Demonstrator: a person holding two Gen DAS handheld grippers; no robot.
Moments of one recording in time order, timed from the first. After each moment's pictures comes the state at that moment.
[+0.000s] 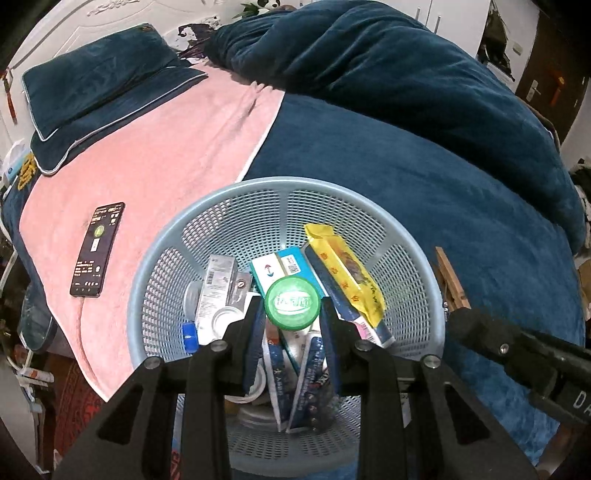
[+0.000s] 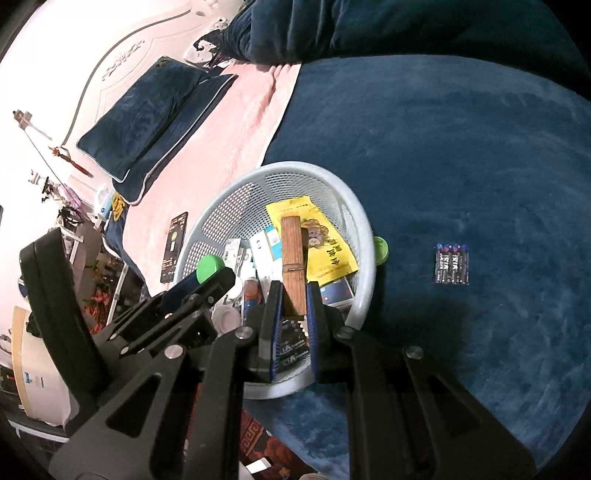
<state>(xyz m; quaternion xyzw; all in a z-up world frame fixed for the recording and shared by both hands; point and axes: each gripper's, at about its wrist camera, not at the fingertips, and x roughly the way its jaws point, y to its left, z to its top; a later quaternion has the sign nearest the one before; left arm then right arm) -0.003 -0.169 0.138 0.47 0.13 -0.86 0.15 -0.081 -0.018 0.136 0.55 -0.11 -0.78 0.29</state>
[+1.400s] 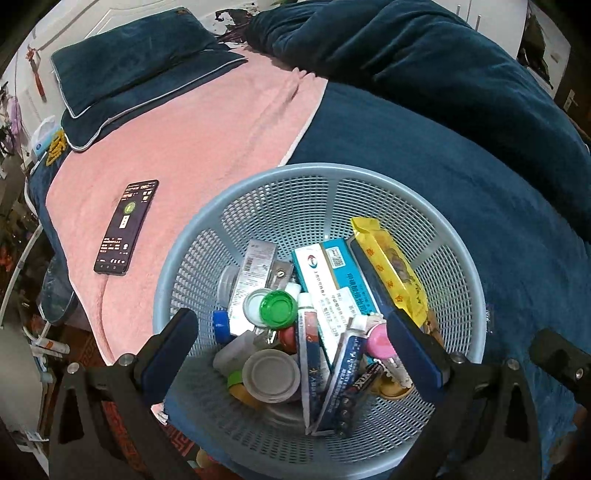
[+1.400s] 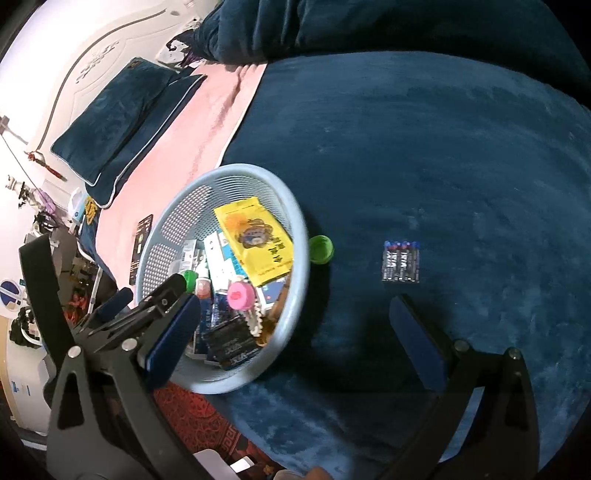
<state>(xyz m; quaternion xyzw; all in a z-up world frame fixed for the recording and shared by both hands) -0.006 -0.182 0.126 0.49 0.14 -0.83 0.23 -0.091 0.016 0.126 0.56 -0.09 -0.79 0.24</state>
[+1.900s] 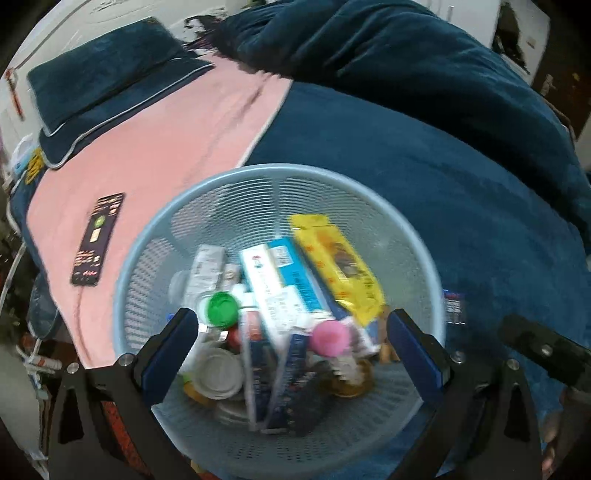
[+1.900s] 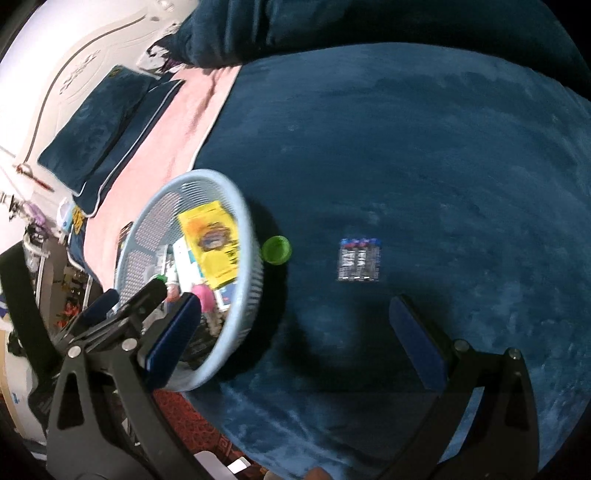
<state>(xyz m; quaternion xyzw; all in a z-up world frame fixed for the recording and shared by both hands) -0.022 -0.145 0.127 0.49 0.12 -0.85 0.17 -0.103 0.050 0.112 0.57 -0.10 -0.79 0.21</state>
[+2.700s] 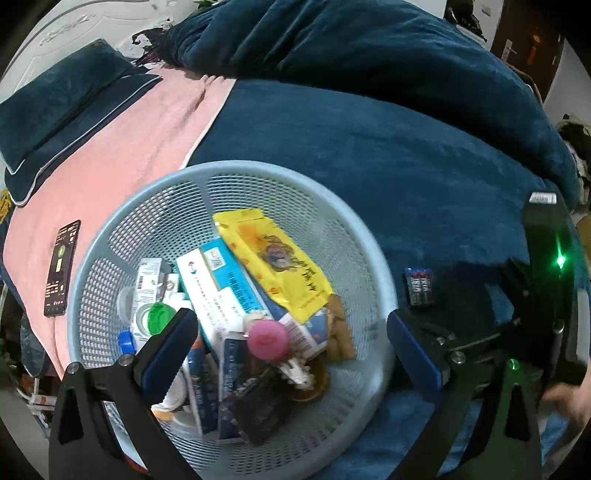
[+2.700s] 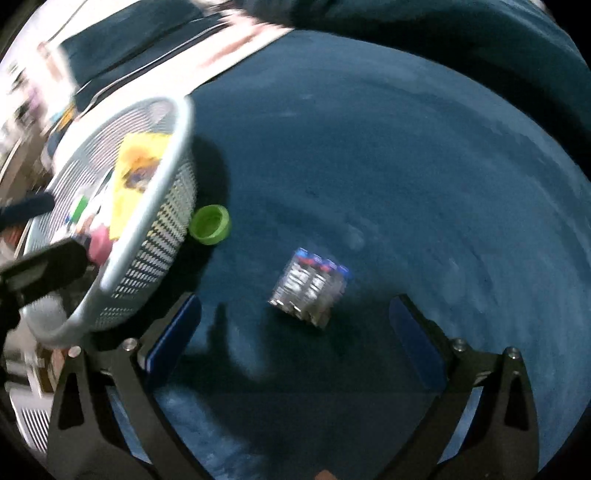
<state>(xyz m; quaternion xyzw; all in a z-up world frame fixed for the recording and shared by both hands) -0.037 -0.114 0.114 0.50 0.08 -0.85 0.11 -0.124 0.030 0.051 0.52 0.12 -0.79 0.31</state>
